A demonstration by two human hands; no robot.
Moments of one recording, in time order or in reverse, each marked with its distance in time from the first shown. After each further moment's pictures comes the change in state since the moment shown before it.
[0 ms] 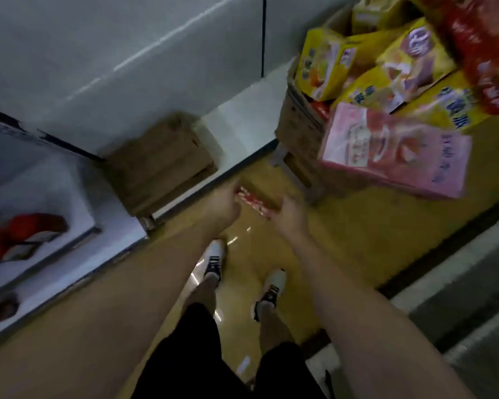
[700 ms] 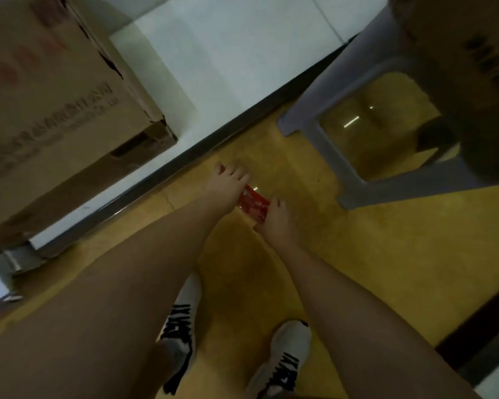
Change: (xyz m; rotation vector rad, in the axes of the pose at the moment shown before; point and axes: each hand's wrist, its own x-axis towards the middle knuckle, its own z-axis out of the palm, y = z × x) left_hand 0.359 -0.250 0.316 0.802 -0.233 0.374; right_hand 0.318 0.230 0.333 -0.437 -0.120 0.169
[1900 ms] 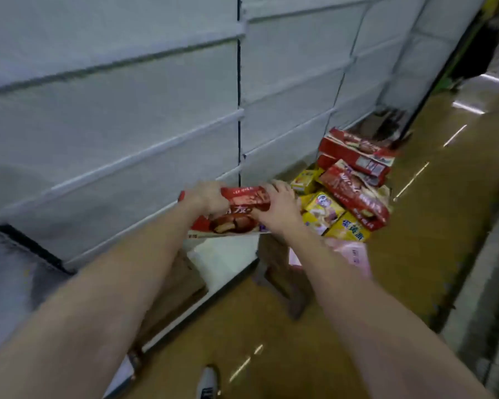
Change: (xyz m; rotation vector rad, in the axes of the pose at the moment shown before) left_hand -0.518 0.038 -0.736 -0.420 0.314 -0.286; right_hand -0.527 -0.133 -0.647 0.166 0.685 -0.519
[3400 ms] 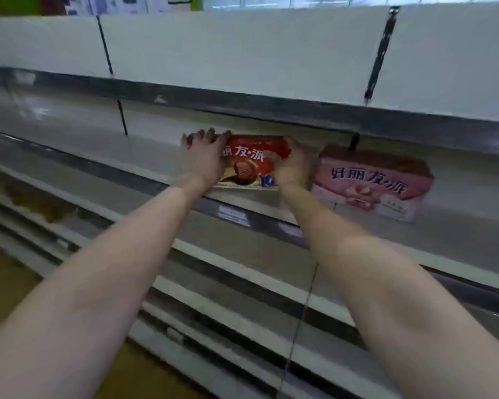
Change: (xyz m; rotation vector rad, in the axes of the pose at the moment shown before) left_hand -0.281 0.815 0.159 -0.102 0.245 2.115; right_hand -0.510 0.275 -0.482 -0.298 1.783 1.377
